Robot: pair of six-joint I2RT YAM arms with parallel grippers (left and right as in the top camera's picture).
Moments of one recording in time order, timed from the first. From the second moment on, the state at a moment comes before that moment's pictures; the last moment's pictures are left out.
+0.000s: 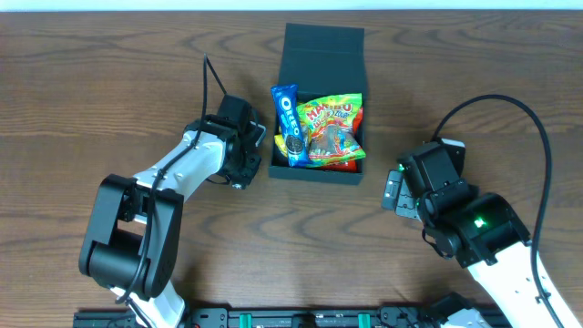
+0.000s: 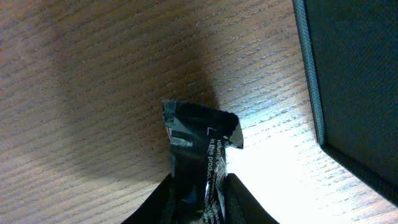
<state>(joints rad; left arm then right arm) -0.33 1.84 1.08 -0.65 0.10 0.10 0.45 1.04 0.99 -1.11 0.36 0.63</state>
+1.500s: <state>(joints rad) -0.59 1.42 1.10 -0.45 0.08 -0.55 0.45 1.04 0.99 -1.11 0.37 0.63</state>
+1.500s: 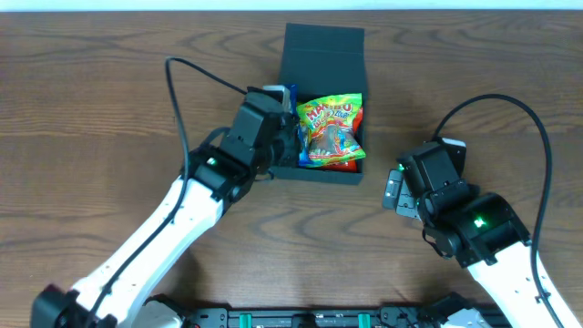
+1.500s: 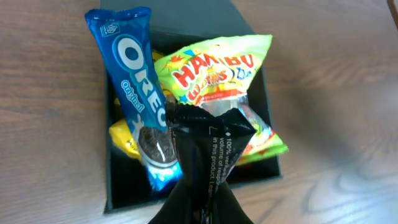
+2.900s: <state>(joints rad) -0.62 1.76 1.47 -0.70 0.15 -0.58 0.45 1.04 0.99 -1.12 0.37 0.64</state>
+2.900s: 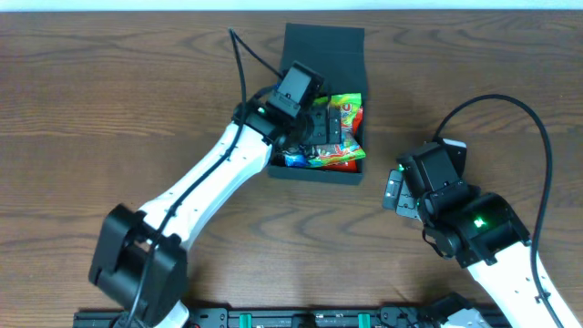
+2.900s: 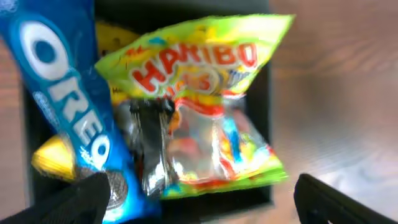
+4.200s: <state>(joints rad) -0.26 1.92 1.60 -0.62 0.47 -0.39 0.45 1.04 0.99 -1.10 0.37 0.69</state>
